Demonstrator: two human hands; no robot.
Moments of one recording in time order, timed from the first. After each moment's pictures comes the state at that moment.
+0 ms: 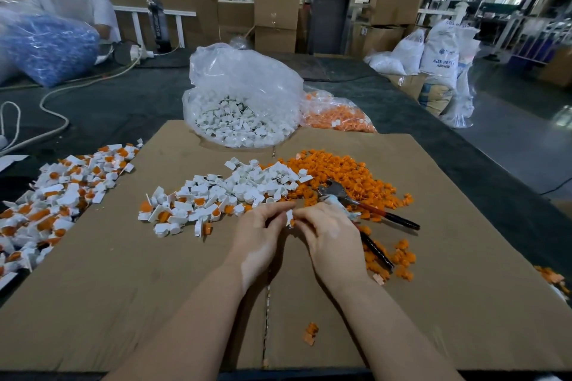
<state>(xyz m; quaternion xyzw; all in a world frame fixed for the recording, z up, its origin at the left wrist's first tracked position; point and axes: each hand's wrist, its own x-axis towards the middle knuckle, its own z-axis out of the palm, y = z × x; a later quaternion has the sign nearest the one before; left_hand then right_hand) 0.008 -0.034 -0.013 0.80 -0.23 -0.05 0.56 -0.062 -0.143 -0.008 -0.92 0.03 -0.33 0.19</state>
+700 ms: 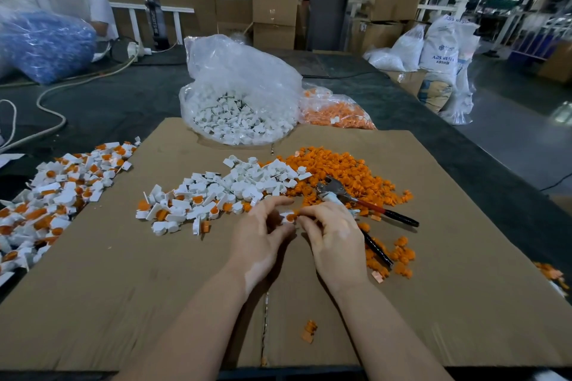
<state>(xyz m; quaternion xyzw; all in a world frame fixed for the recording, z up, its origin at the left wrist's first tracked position) 0.002 -0.034 -0.020 0.81 -0.24 -0.01 0.54 -0.064 -0.143 -0.016 -0.90 0.09 -0.36 0.25</state>
